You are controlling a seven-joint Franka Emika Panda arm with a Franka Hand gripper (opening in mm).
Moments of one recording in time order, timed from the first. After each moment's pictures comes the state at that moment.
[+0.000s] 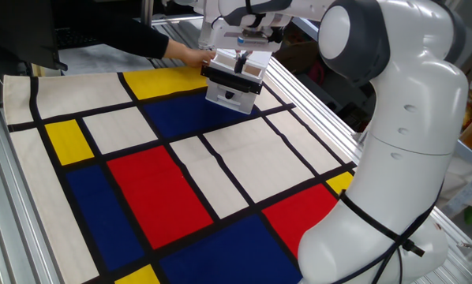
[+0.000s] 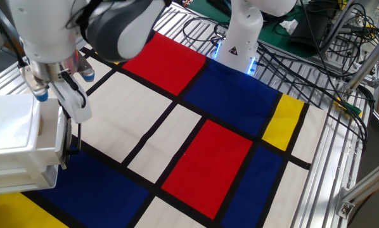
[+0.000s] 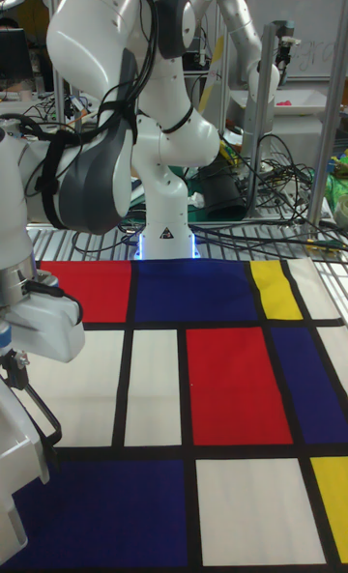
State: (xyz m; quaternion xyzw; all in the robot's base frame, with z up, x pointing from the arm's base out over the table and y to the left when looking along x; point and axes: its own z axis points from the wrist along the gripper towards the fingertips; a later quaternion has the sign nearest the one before) arm 0.640 -0.198 0.243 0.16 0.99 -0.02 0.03
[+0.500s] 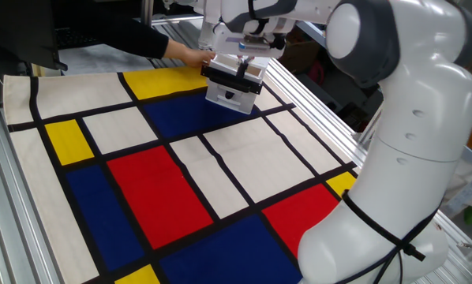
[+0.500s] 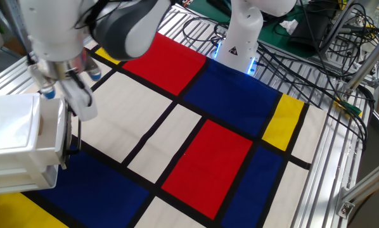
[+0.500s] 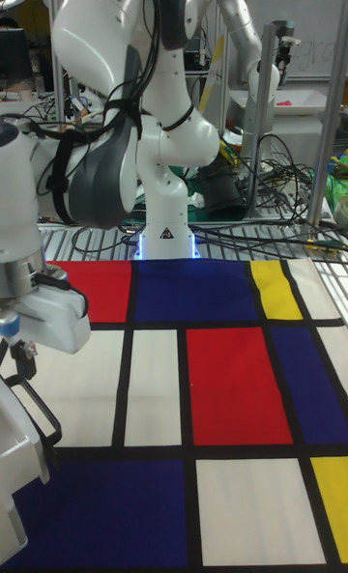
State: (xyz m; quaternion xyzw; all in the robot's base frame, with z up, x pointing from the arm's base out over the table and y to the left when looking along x) arm 0.616 -0.193 0.244 0.19 0.98 -0.02 0.02
